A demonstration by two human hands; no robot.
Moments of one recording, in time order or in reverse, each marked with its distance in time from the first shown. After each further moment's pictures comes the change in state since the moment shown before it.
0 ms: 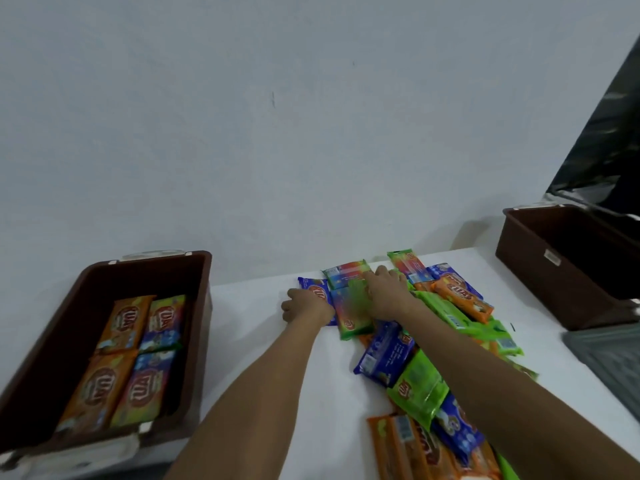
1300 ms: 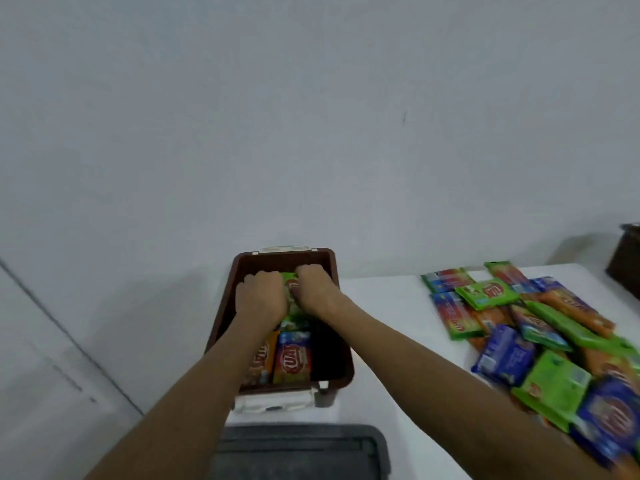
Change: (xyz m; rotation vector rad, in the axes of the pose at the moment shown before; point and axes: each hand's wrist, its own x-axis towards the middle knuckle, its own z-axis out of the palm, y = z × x) left_hand -0.011 -0.152 -0.262 0.784 0.438 0.434; right_hand -0.041 -0.328 -0.040 0.427 0.103 -0.338
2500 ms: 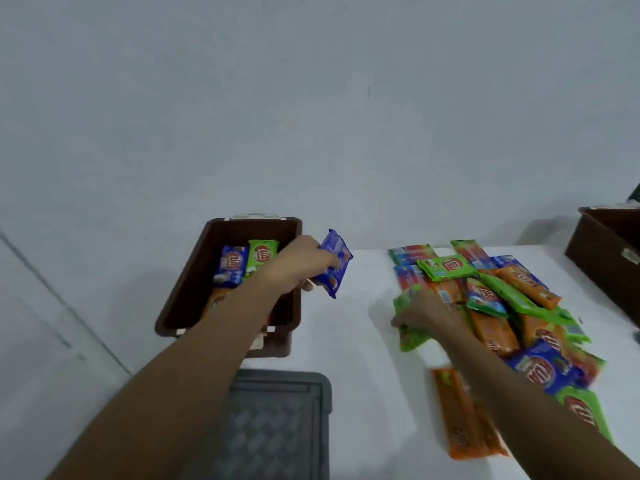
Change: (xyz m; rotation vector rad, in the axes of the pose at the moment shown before) left_hand -0.054 0.118 -0.040 -0.941 -0.376 -0.034; right_hand -0.139 0.199 -0.055 -0.095 -0.095 0.614
